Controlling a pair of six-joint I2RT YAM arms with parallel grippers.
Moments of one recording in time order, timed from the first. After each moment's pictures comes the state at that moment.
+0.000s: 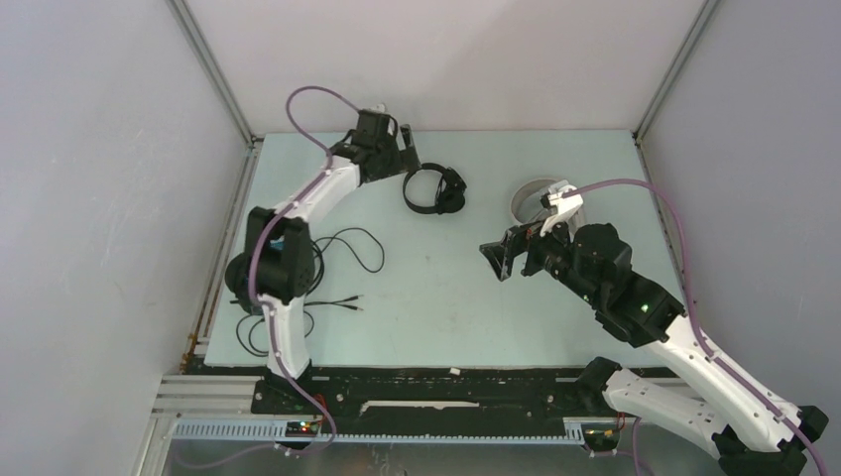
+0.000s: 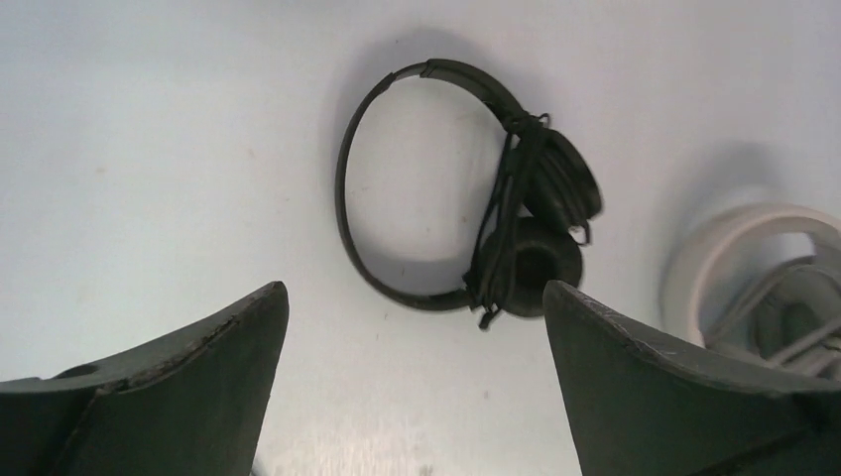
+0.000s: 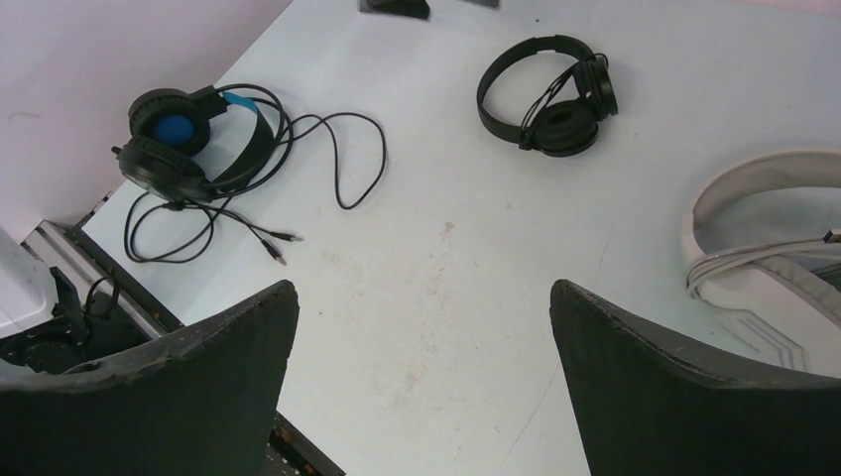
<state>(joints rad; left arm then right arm) -0.36 2.07 1.76 -0.44 -0.01 -0.53 0.77 0.78 0.94 -0.38 0.09 0.28</state>
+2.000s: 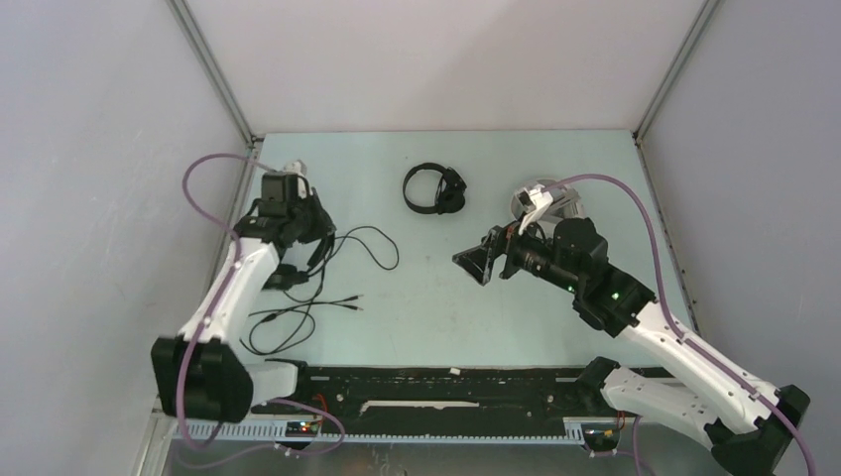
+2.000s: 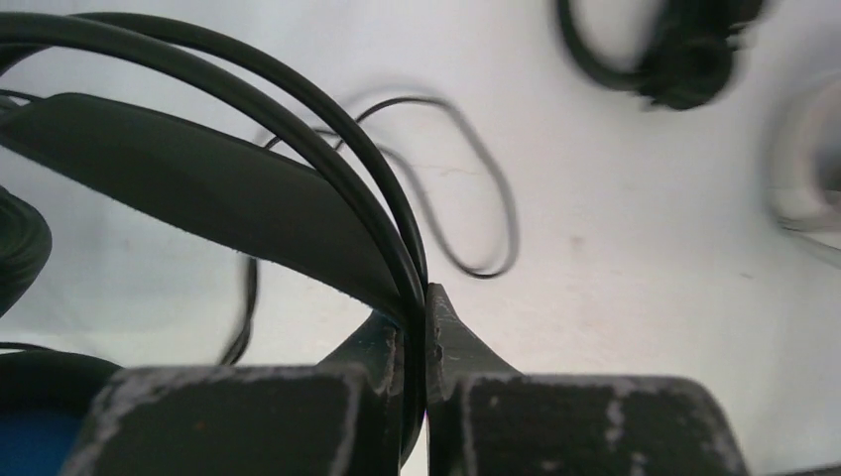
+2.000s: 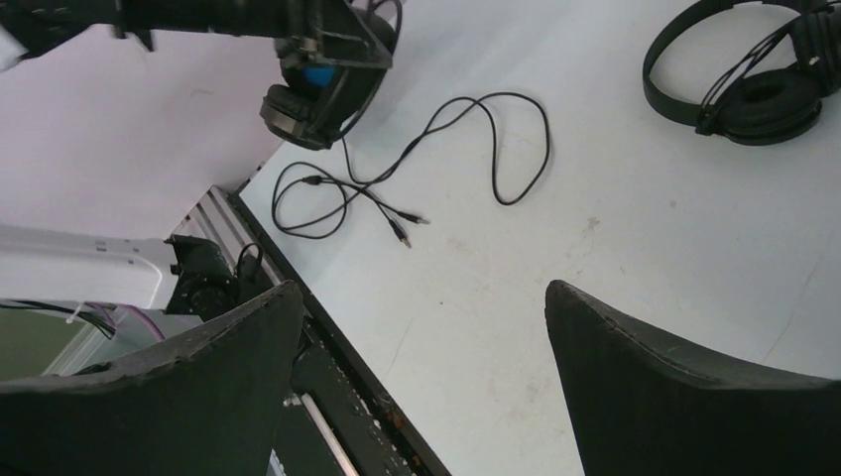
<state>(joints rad) -0.09 1.30 1.00 -0.56 0.07 -0.42 0.76 0.86 0.86 -0.20 -0.18 0.45</state>
